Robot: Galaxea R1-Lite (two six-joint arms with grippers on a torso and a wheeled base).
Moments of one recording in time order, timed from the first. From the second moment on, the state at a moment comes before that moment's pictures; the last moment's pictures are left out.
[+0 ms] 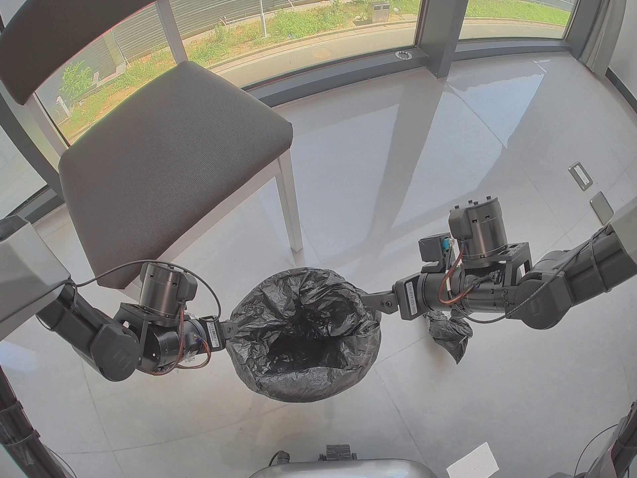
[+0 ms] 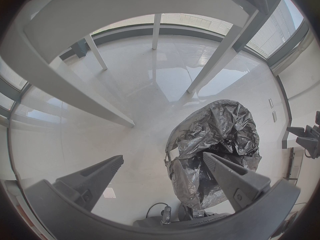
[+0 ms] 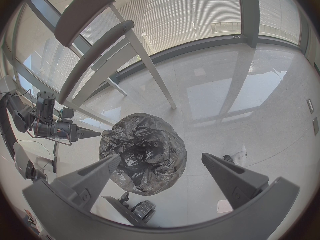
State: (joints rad) left arm -0.37 1.92 -0.66 -0.48 0.19 -0.47; right arm 0.54 1.97 -1.01 -0.37 0.09 0.12
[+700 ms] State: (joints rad) left arm -0.45 2.02 -0.66 -0.59 0.23 -0.44; right arm 0.53 1.89 -0.93 -0.37 0.08 0.12
